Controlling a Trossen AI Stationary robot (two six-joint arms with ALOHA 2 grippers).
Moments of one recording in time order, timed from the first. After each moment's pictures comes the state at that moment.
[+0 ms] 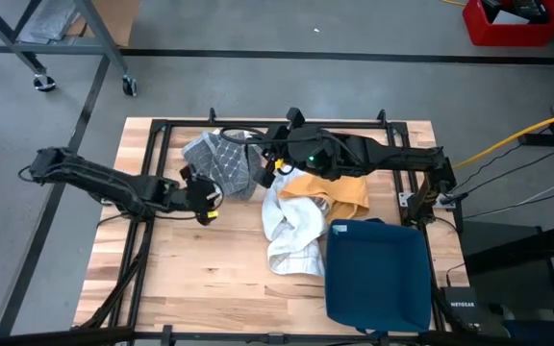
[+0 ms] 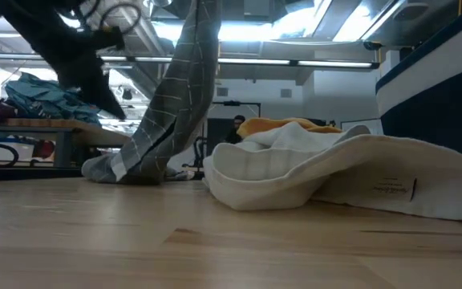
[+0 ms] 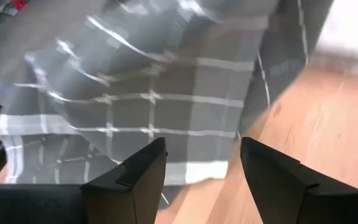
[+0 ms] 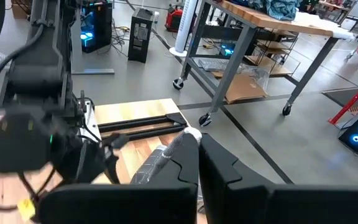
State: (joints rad) left arm -0.18 1.02 0.56 -0.51 -0.66 -0.34; right arm 0.07 1.81 2.07 -0.57 0.56 -0.04
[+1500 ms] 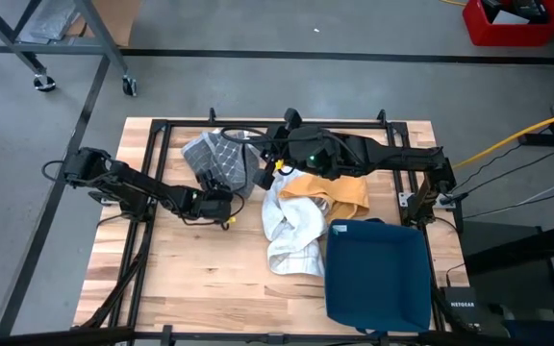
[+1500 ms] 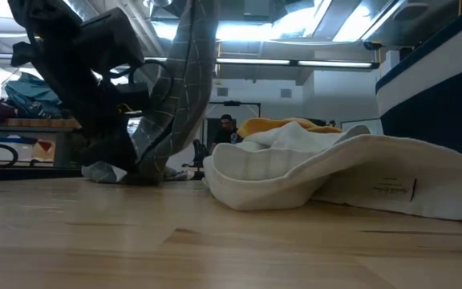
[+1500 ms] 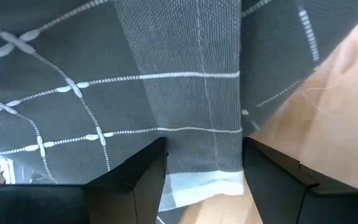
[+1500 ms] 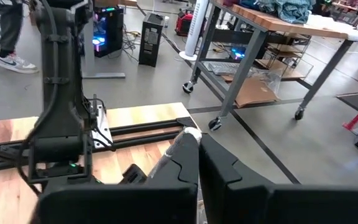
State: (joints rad) left arm -0.13 1.44 0.56 -0.27 -0.77 -0.23; right arm 0.07 1.81 2.07 -0.54 0.51 -0.04
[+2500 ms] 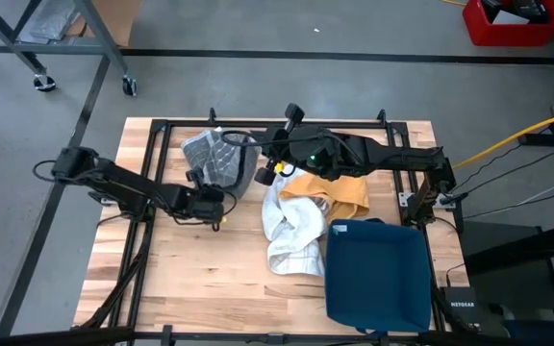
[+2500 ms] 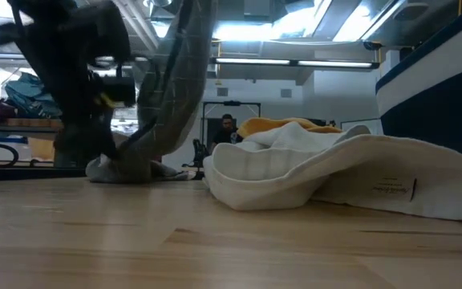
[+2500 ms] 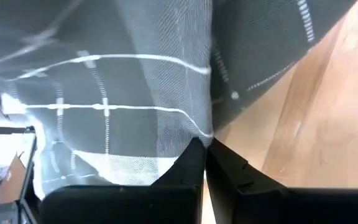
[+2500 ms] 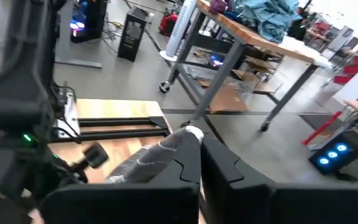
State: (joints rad) left arm -0.17 1.31 0.60 -0.58 -0.77 -0.31; right arm 0.07 1.81 2.07 -0.53 0.60 -0.22
